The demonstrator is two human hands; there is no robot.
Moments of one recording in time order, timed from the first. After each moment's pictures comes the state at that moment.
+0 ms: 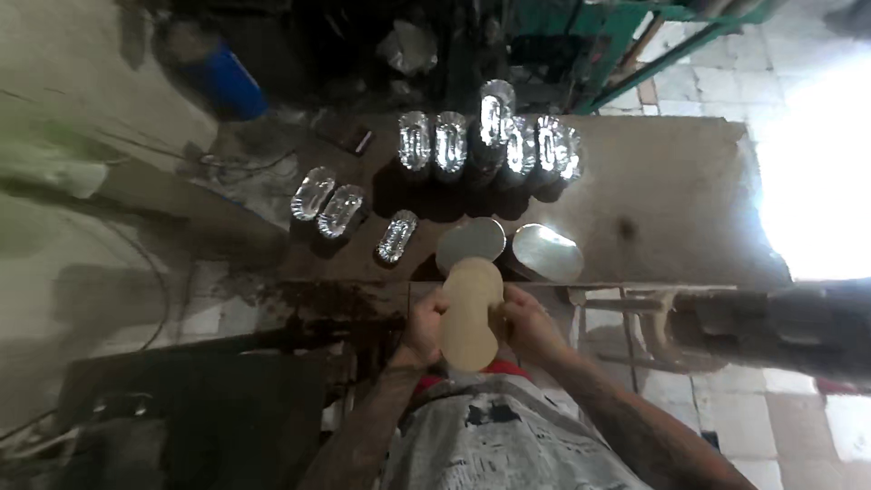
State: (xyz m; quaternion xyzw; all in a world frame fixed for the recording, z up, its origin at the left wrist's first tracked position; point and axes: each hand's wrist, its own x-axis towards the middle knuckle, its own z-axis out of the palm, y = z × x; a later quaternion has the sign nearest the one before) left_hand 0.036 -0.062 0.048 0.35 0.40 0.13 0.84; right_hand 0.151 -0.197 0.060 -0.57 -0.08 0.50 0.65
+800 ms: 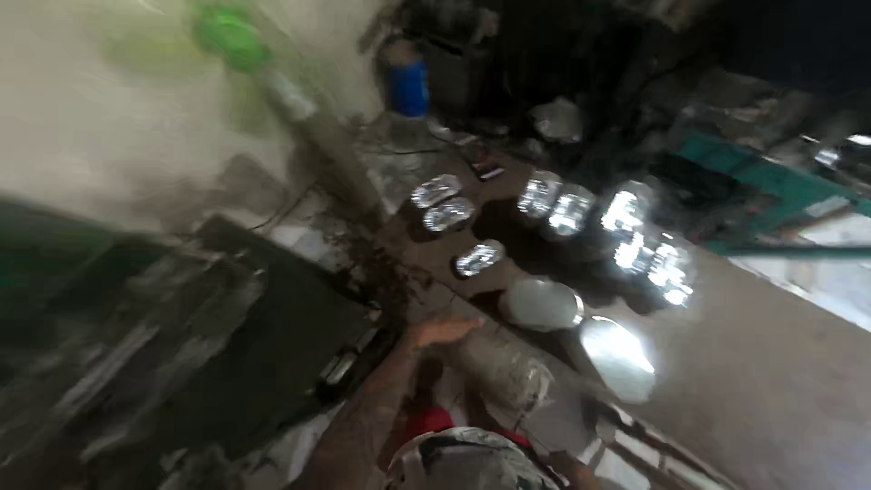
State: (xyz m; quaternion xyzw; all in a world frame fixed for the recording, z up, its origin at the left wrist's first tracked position) left_hand -0.004 -0.002 0.028 0.72 0.40 -0.18 0.54; right_hand 0.205 -0.366 -0.080 -0.68 -0.51 0.52 0.09
